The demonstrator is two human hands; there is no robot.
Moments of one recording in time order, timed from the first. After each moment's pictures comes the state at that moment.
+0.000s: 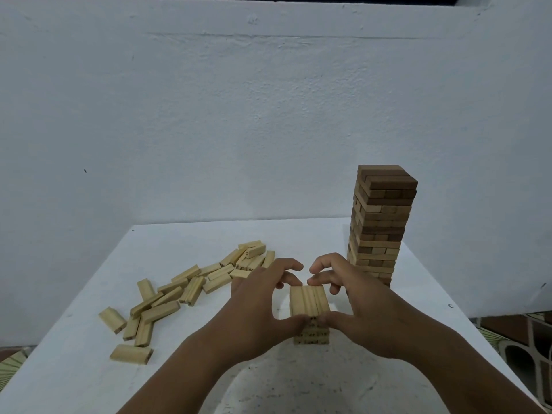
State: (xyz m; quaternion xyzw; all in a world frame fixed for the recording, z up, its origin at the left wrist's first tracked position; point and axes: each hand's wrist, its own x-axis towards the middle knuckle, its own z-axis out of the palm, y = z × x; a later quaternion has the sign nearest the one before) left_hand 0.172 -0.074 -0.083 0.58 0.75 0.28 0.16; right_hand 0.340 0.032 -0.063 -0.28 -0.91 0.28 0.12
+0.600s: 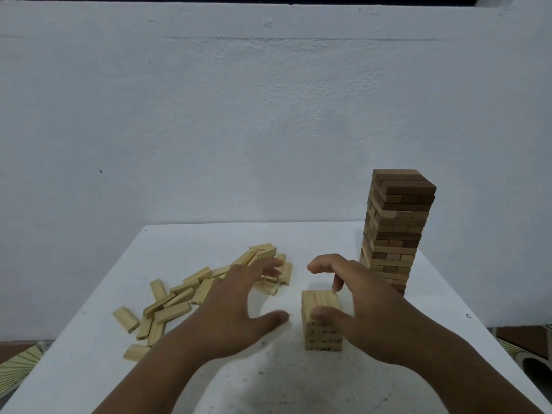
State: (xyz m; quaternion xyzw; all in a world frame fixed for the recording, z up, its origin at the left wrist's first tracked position) left_hand 0.131 -0.102 -0.083 0.57 0.75 0.30 0.14; right_hand 0.329 0.019 -0.048 -0.26 -0.92 0.27 0.14
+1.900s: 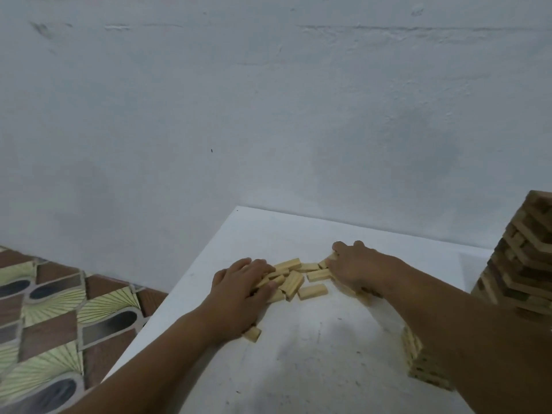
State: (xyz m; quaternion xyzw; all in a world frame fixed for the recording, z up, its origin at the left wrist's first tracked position) left_hand 0.023 -0.175 -0.130 0.46 0.84 0.28 0.08; right_hand 0.130 0.037 -0.075 -0.37 -0.91 0.10 -0.15
